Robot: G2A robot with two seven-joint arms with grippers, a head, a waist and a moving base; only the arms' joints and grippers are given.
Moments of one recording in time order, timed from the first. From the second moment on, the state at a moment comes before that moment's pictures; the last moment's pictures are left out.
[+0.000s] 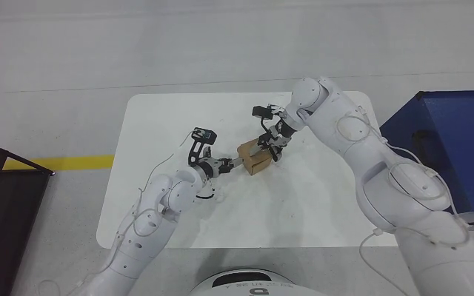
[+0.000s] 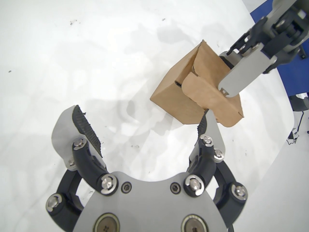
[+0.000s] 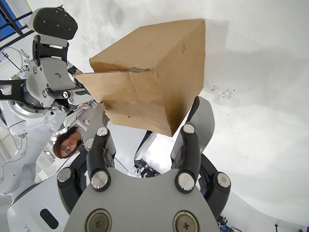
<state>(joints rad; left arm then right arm) 1.37 -1.25 -1.08 -1.68 0.89 0.03 -0.62 -0.38 -1.41 0.48 -0.52 0.09 -0.01 1.54</state>
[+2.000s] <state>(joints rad) 1.36 -1.26 -1.08 -1.68 0.86 0.08 -0.64 -0.38 -1.37 0.56 -0.49 0.22 0.05 1.54</state>
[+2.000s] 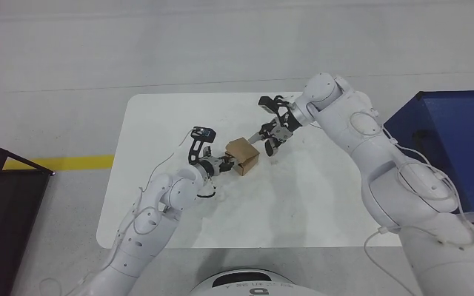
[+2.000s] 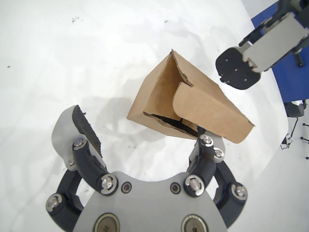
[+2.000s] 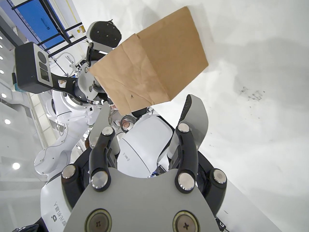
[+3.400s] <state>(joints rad) 1.40 -1.23 -1.13 -1.73 0.90 0.06 -0.69 -0.34 -1.48 0.47 -0.36 0.17 0.11 1.49</state>
